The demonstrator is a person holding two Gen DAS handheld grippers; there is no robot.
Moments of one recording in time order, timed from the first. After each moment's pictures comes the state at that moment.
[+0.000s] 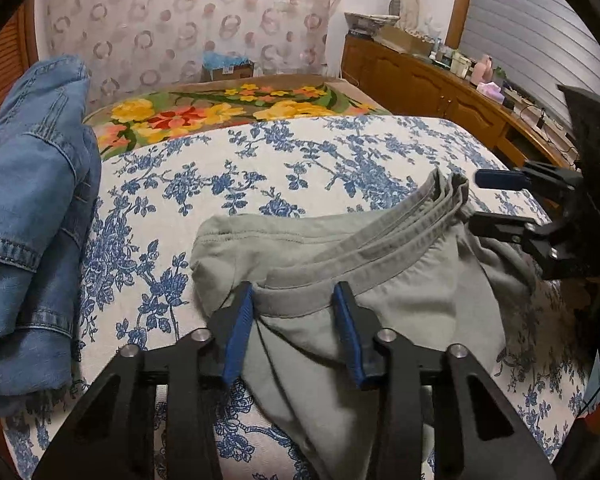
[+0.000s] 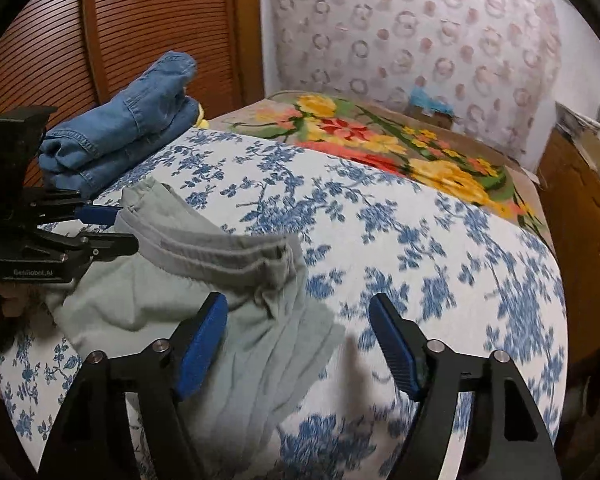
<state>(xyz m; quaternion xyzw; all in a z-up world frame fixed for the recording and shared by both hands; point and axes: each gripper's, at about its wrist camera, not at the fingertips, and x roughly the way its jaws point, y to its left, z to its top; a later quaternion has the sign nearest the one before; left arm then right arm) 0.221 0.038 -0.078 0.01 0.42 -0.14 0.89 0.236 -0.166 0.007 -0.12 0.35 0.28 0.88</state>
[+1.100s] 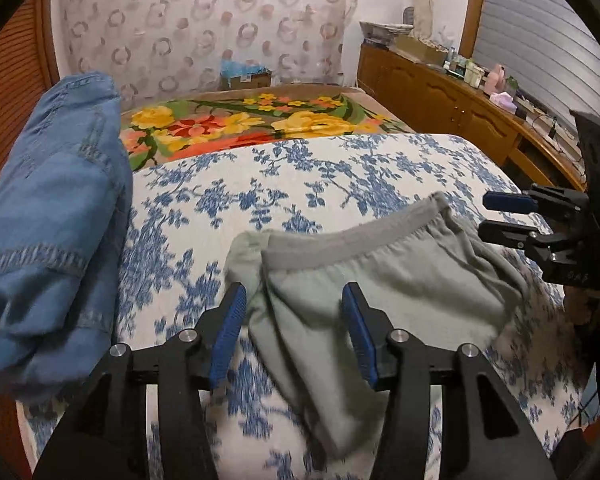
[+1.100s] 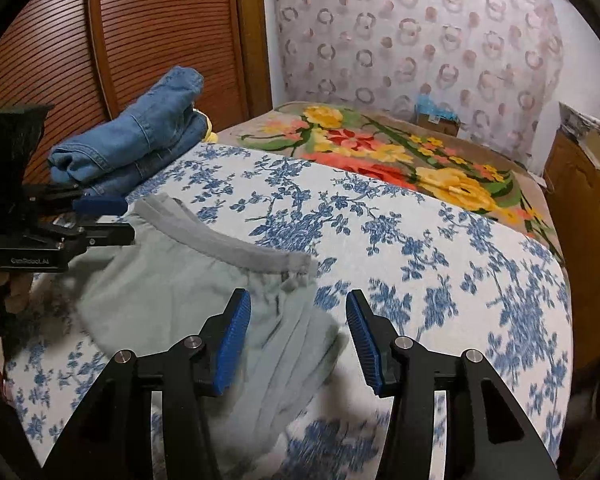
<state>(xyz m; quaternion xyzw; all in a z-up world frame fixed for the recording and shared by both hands) 0.208 0.050 -0.056 0.01 0.41 -0.11 0.90 0.221 -0.177 0.013 -0.09 0.34 0.29 0.89</state>
